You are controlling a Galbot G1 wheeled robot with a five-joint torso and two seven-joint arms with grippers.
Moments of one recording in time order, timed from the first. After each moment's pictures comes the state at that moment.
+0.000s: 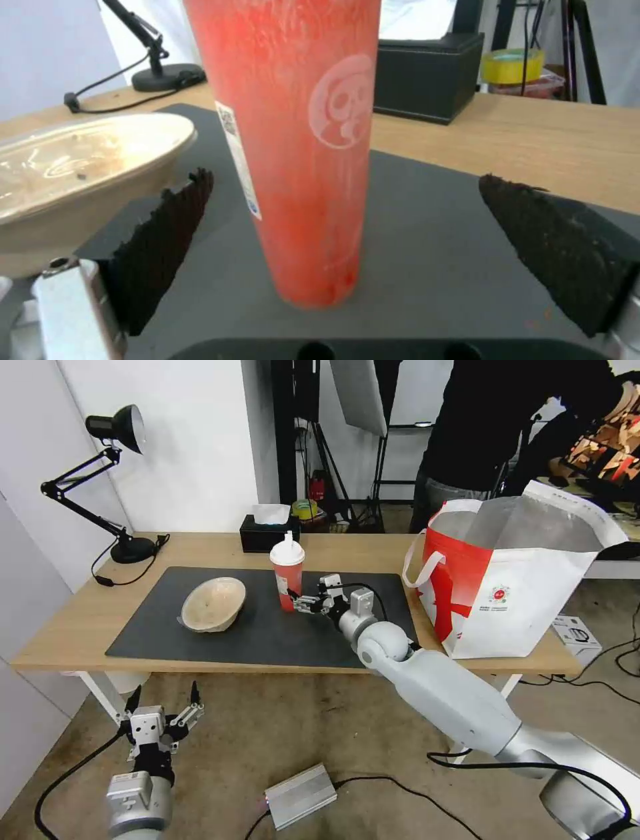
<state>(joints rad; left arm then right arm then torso) 1.75 -1.58 -0.68 -2.26 0.04 0.08 -0.08 -0.36 1.17 -0.43 1.37 0.85 -0.10 0.14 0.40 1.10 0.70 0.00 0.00</state>
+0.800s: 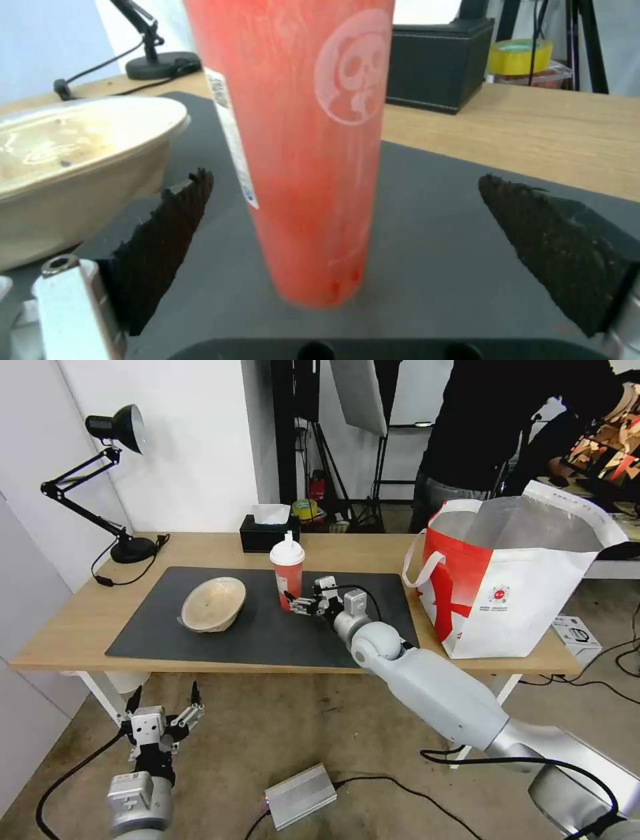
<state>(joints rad) 1.75 -1.58 -0.67 -2.25 0.04 0.07 -0.08 -0.34 1.21 -0.45 1.30 0.84 -0.09 0.12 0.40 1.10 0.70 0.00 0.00</state>
